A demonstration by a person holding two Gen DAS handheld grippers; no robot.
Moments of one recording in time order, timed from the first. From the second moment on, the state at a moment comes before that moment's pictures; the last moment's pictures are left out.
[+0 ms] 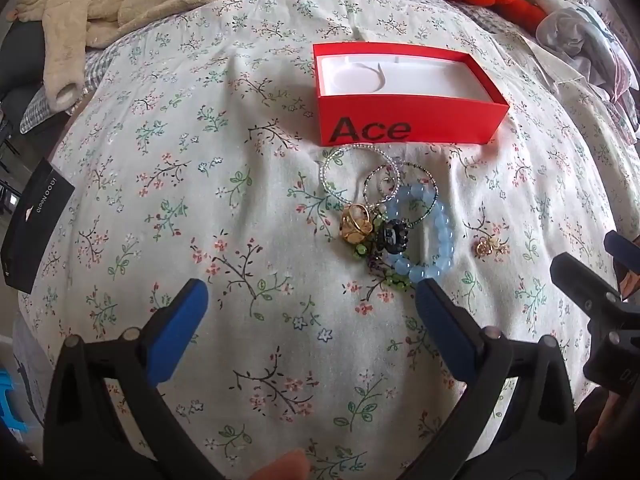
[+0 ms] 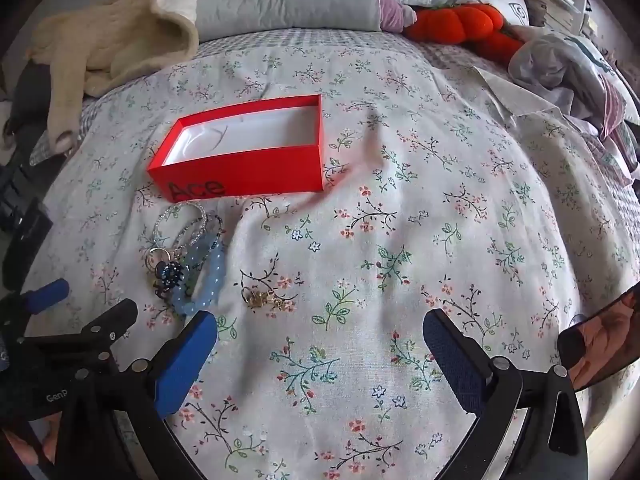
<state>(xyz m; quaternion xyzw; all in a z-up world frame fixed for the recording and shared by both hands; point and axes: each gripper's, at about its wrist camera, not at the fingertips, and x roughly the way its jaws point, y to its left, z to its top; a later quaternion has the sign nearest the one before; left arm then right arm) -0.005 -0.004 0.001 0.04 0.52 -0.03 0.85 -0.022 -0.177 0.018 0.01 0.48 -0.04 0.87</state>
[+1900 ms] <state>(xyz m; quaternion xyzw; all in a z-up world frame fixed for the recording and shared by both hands) -0.009 0.000 0.012 0.03 0.51 -0.04 0.86 -0.026 -0.174 0.021 0.01 0.48 -0.03 0.88</state>
